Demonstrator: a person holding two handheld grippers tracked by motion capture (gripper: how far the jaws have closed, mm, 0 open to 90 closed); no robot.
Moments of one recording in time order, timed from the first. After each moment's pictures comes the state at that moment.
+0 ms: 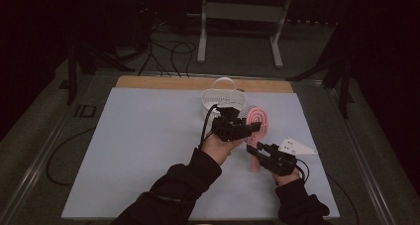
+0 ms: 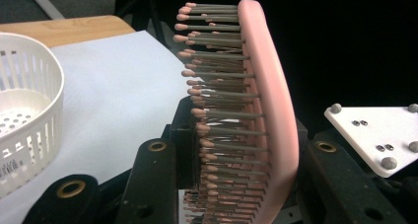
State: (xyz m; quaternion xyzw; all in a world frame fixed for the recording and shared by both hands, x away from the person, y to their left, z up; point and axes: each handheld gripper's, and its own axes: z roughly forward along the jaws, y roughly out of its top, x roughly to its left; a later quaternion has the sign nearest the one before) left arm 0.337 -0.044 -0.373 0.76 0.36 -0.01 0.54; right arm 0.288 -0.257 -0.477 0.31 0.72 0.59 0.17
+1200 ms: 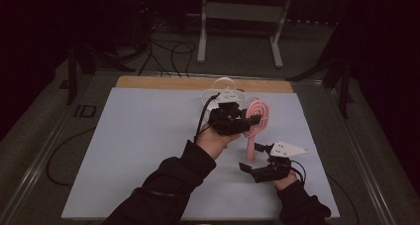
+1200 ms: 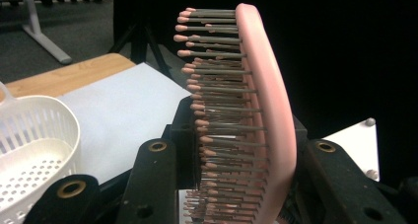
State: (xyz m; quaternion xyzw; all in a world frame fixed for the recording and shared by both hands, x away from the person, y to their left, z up) left arm 0.337 -0.033 -0.344 0.77 0.30 0.04 0.56; right arm 0.286 -0.247 -0.485 0.28 0.78 0.56 0.11
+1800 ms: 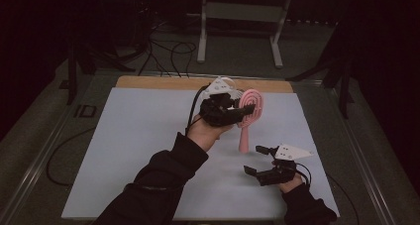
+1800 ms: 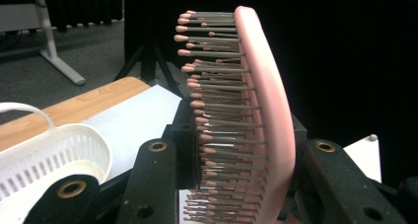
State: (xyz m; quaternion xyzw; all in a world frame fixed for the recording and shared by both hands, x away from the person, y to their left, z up) left arm 0.343 -0.012 -0.321 0.76 0.29 0.07 0.57; right arm 0.278 -0.261 -0.486 0.28 0.78 0.55 0.11
